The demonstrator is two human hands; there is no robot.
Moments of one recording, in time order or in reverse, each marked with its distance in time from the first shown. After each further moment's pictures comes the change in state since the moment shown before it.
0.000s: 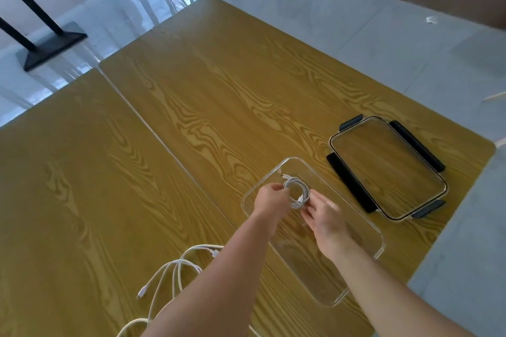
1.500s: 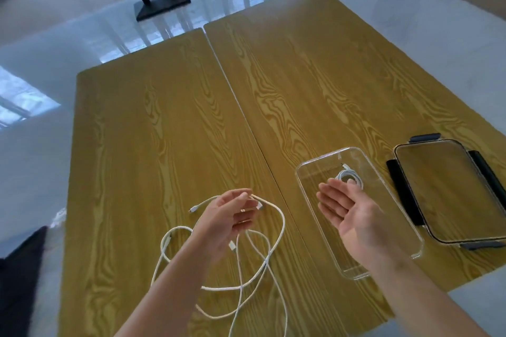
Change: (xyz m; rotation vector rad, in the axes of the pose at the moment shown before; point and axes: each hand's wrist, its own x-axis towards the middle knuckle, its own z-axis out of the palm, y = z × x) left_hand -0.157 -0.114 -0.138 -0.737 0.110 0.062; right_hand -0.094 -0.012 0.018 -0.026 -0.319 0.014
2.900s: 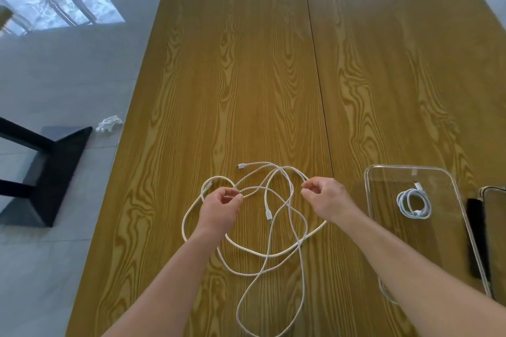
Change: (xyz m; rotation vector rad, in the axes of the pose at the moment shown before) left_hand -0.004 -0.081 -0.104 0.204 0.555 0.015; right_hand 0.071 0.093 0.089 -1.563 -0.380 -0.123
